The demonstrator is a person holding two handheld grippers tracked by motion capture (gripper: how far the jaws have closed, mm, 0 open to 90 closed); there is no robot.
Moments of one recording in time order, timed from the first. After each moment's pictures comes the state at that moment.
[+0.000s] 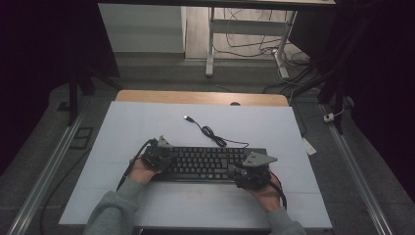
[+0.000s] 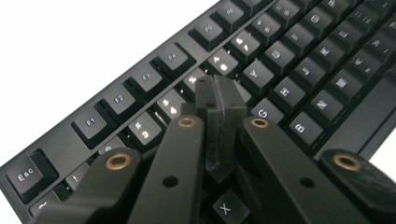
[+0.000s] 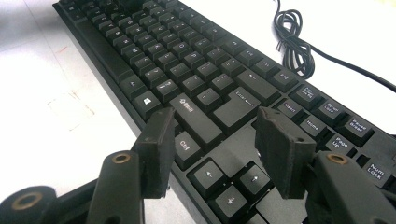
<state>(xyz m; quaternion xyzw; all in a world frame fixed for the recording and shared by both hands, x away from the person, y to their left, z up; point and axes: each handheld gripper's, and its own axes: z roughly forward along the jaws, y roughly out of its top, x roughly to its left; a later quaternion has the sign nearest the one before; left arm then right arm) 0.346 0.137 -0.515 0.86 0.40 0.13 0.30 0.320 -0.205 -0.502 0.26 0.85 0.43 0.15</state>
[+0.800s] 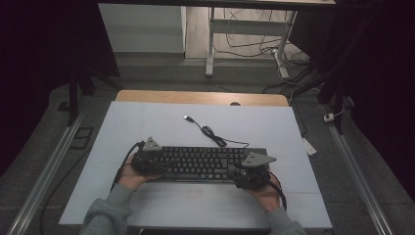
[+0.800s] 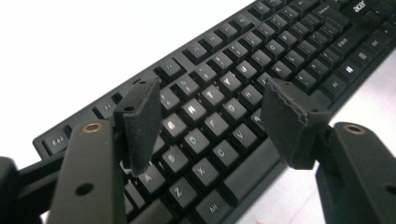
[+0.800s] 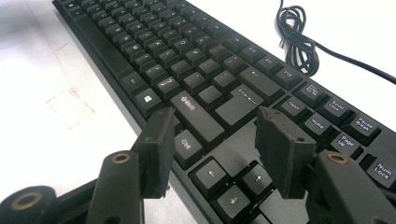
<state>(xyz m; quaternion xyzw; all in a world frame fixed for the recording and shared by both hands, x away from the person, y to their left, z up) 0.311 0.157 -0.491 0.82 0.41 0.14 0.37 0.321 -0.205 -0.504 0.26 0.85 0.42 0.14</state>
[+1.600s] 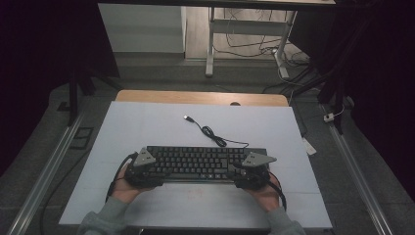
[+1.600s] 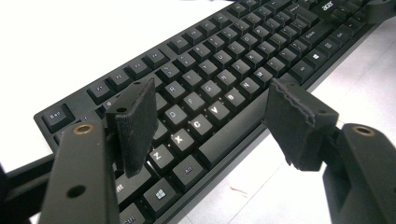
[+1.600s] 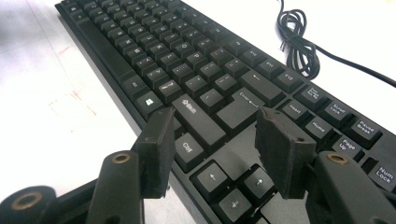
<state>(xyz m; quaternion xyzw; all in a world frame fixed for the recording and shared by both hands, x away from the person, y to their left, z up) 0.275 0.163 -0.491 0.81 0.40 0.16 0.39 0.321 -0.204 -0.504 0.26 0.85 0.43 0.14</state>
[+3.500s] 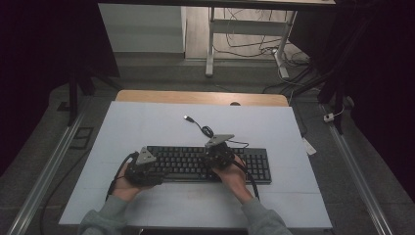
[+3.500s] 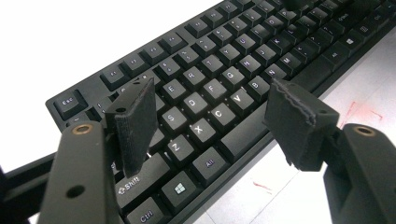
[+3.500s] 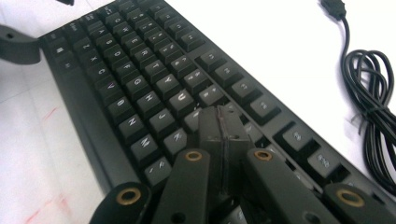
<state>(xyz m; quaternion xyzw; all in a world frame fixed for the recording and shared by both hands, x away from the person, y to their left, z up) 0.283 0.165 -0.501 0.82 0.41 0.17 0.37 0.372 -0.100 -0.499 0.26 0.88 0.38 0.10</state>
